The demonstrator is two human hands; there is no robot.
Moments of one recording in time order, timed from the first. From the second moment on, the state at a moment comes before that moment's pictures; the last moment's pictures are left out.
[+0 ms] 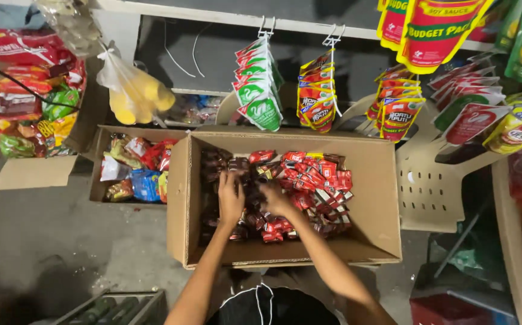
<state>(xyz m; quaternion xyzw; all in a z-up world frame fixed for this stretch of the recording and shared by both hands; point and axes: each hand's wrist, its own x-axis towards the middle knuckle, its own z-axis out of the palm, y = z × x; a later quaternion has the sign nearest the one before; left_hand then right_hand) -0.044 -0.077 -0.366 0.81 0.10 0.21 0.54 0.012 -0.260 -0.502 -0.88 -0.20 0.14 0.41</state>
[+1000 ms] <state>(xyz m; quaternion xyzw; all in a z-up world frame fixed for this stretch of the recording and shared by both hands) -0.069 -0.110 -0.411 0.67 0.08 -0.11 0.73 -0.002 -0.259 -0.391 -0.83 -0.13 0.12 0.52</state>
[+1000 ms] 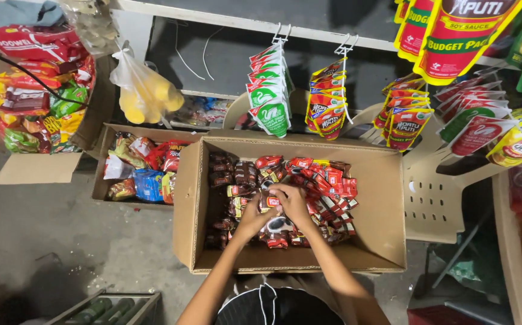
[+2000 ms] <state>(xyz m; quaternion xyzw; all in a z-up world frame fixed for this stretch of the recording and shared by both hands) -0.065 -0.060 -0.322 0.80 0.20 0.04 0.57 0.009 -0.194 -0.361 -0.81 -0.12 0.00 0.58</state>
